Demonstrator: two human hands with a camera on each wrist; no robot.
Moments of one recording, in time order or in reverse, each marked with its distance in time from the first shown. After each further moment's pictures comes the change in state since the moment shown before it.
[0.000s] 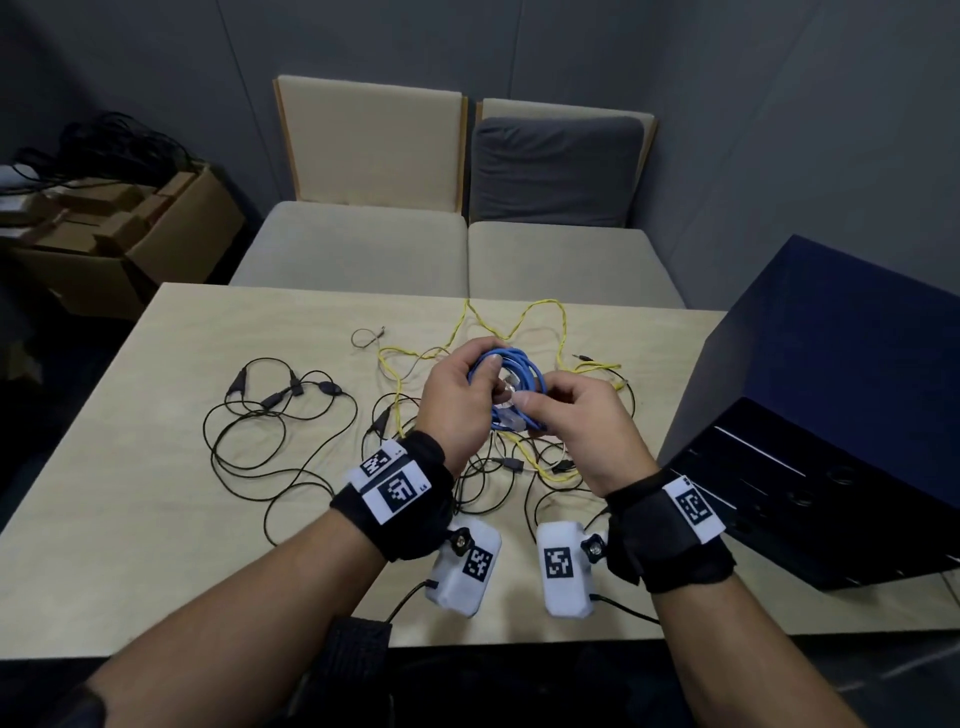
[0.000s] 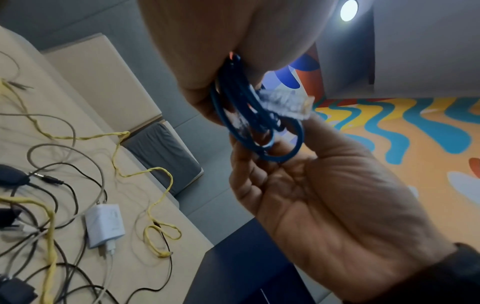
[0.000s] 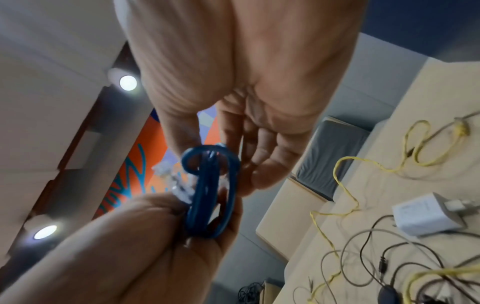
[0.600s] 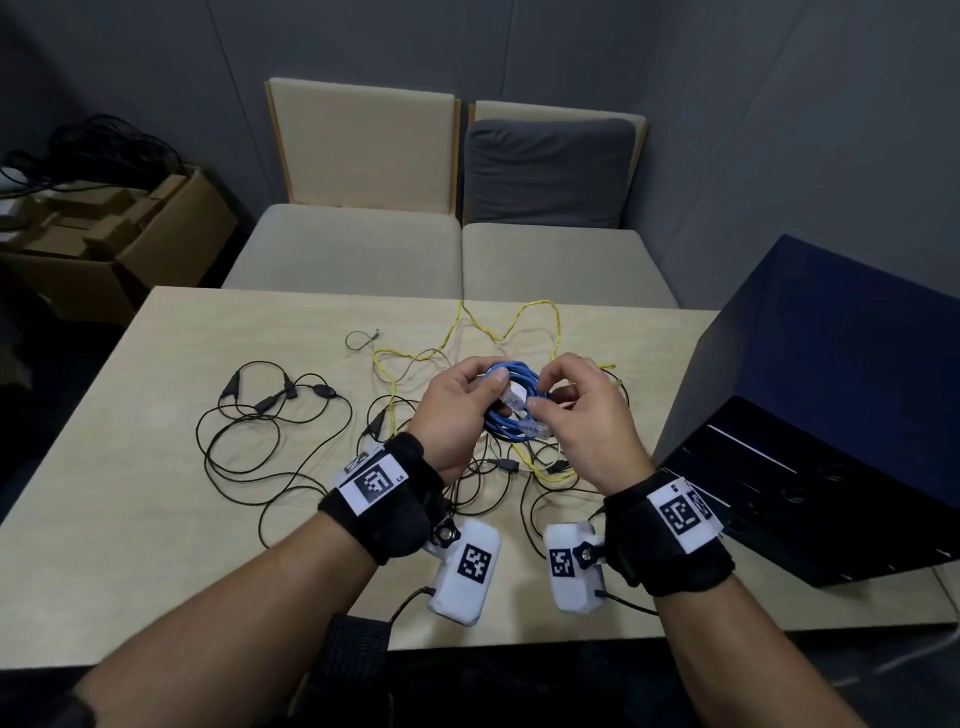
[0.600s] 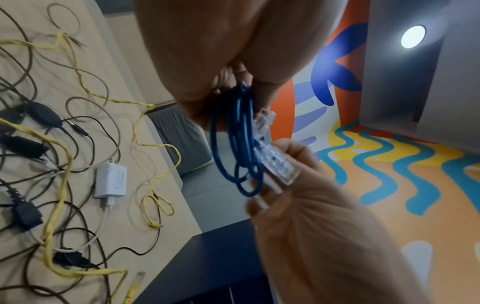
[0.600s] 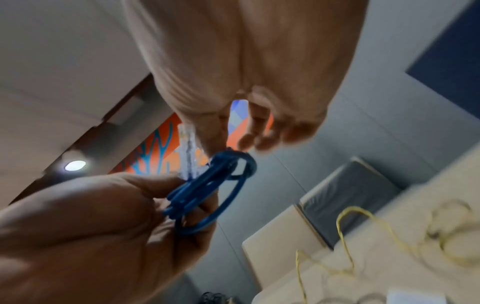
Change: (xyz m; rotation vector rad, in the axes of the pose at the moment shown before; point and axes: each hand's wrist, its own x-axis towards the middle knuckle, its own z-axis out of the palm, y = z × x) left_hand -0.002 -0.004 -0.003 -0.245 -0.171 -0.246; right_hand -0.001 -0.001 -0.009 -0.404 0.121 -0.150
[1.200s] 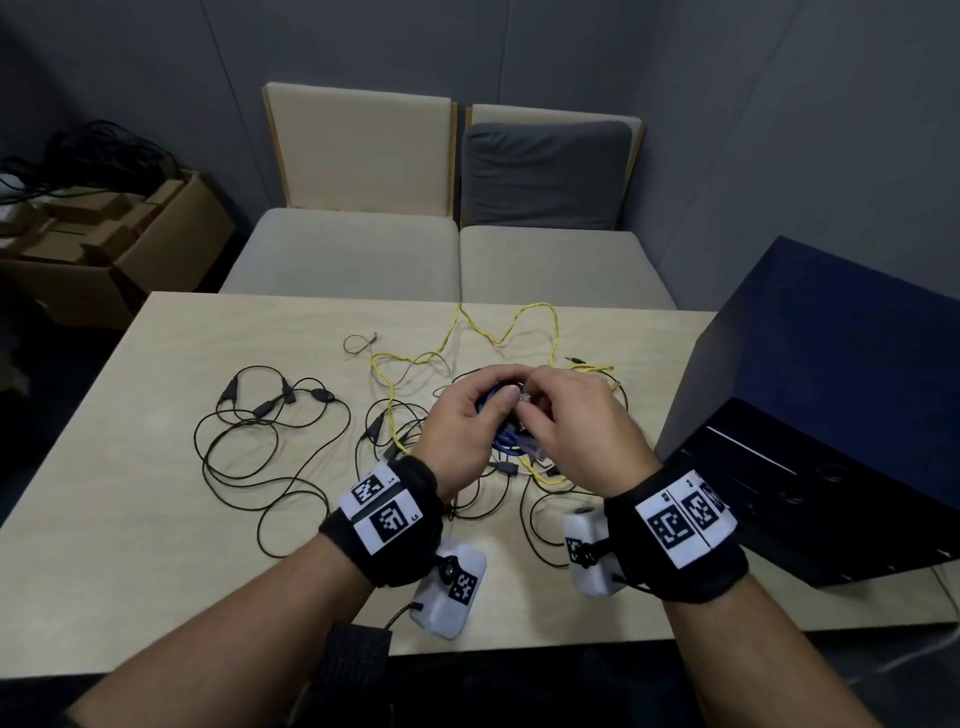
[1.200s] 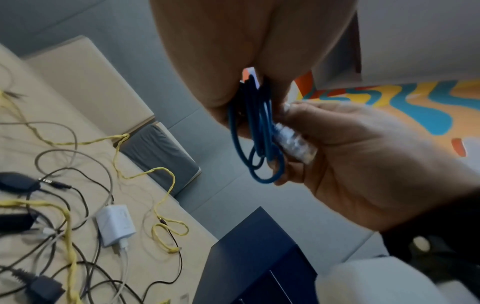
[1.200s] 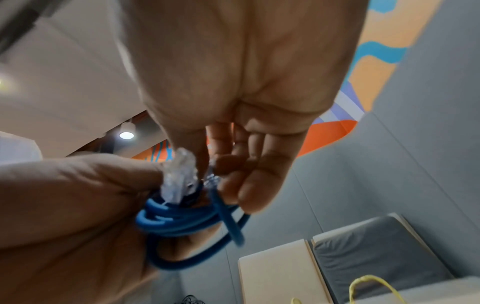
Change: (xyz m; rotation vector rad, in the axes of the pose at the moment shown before) left_hand -0.013 -0.001 0.004 0.214 -0.118 0.250; right_hand -0.002 -0.023 -0.006 -0.483 -0.115 -0.235
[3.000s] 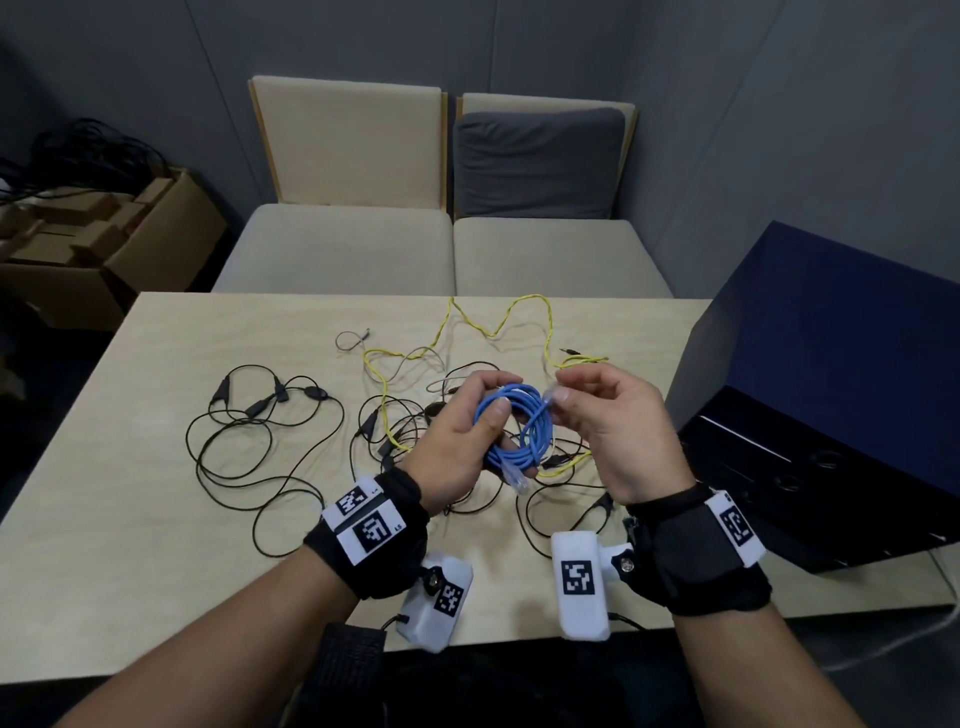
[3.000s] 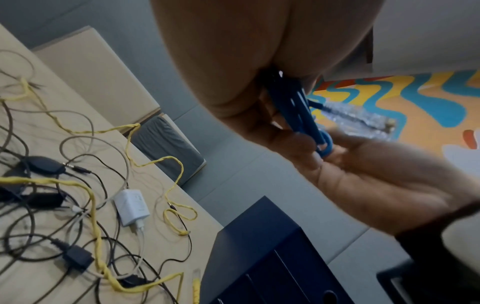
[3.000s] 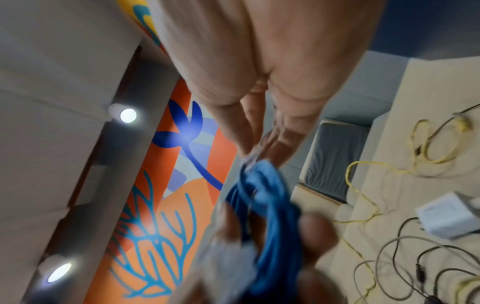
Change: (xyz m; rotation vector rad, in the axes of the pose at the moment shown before) left_hand -0.014 -0.005 -0.001 -0.048 -0.128 -0.143; right_hand -0.016 0.025 0.002 1.135 0.248 0.444
